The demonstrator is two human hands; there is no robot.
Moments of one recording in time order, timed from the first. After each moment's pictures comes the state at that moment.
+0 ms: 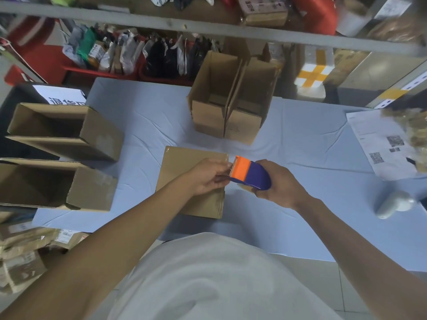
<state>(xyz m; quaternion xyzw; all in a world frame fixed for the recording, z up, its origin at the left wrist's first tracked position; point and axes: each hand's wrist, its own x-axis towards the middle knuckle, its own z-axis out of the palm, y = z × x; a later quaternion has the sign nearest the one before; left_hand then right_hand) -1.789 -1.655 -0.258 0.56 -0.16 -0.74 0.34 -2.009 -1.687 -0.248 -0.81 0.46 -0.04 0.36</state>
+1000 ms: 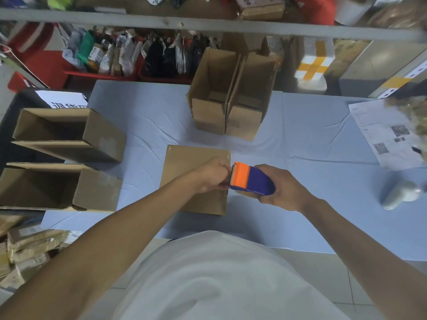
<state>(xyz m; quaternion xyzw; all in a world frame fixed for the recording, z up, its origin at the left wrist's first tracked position) -1.793 -1.649 -0.242 0.64 -0.36 -0.66 0.17 -2.015 -1.669 -0.246 -0.80 0.42 -0.05 0.42</state>
